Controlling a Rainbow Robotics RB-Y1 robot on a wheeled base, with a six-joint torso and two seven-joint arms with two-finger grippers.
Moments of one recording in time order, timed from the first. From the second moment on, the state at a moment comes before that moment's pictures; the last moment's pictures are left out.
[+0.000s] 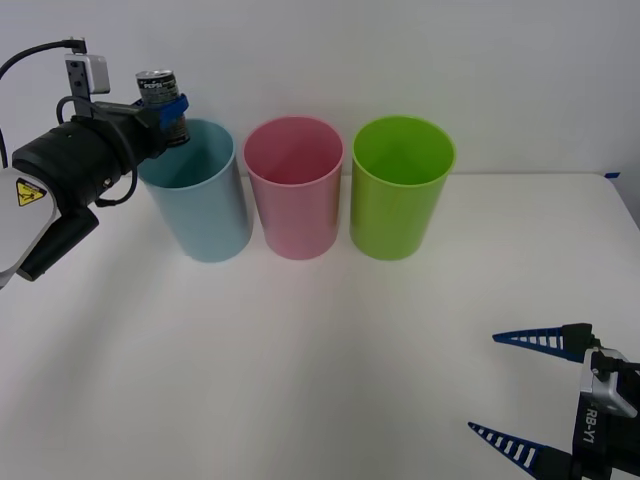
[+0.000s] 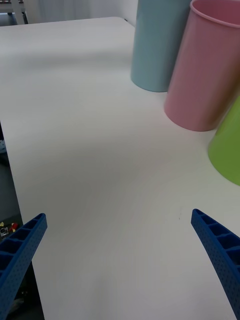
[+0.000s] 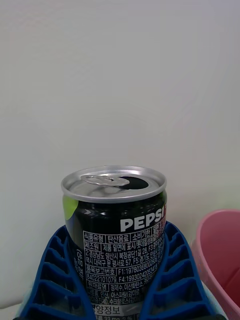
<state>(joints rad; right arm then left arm) 0.46 -0.47 -0.35 -2.24 1.56 -1.29 -0.22 -0.49 0.73 -0.22 -1.47 -1.75 -0.26 1.11</state>
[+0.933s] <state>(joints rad) 0.46 -0.47 -0.35 -2.24 1.56 -1.29 -0.22 -0.49 0.73 -0.22 -1.46 -1.76 -0.28 1.15</state>
